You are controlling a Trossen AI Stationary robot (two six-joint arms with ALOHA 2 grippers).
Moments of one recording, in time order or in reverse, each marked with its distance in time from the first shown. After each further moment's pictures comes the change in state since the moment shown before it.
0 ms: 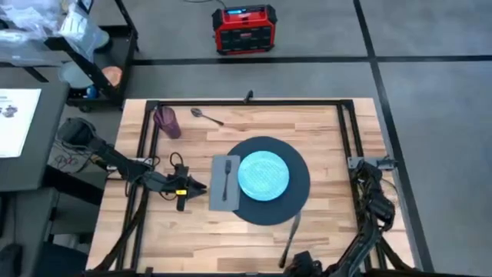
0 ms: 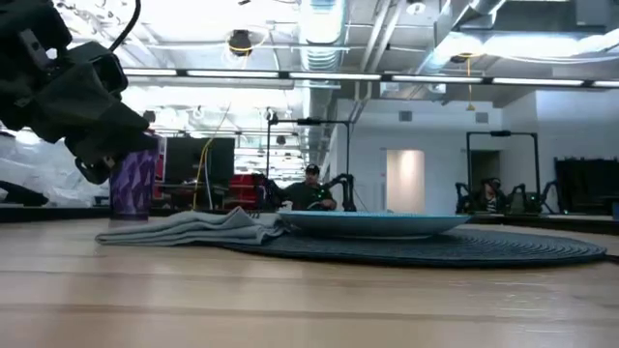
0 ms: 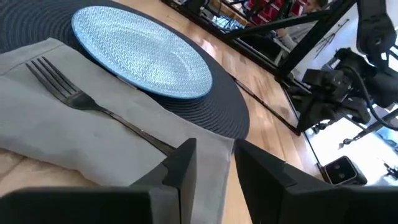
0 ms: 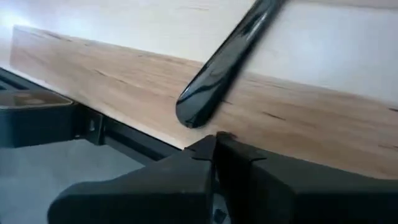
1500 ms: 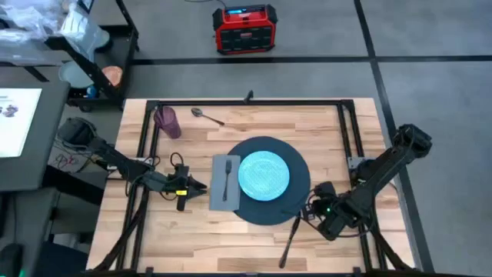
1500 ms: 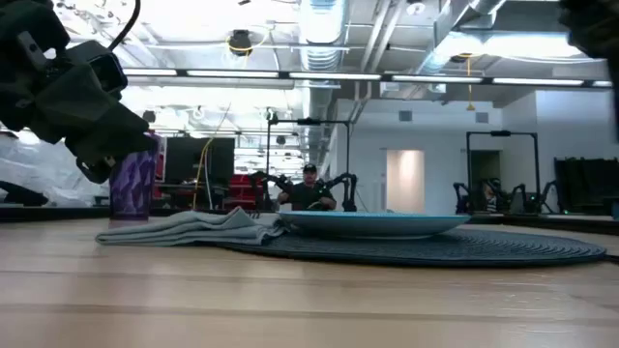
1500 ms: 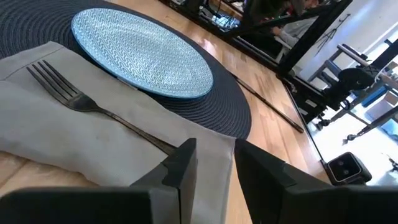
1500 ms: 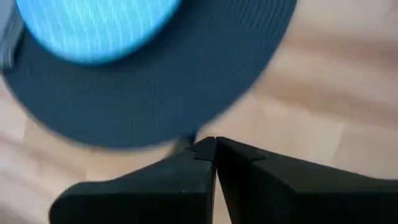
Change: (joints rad) left arm 0.000 0.001 0.000 -0.004 -0.001 0.026; right arm -0.227 -0.917 -0.800 -0.099 -0.123 -0.231
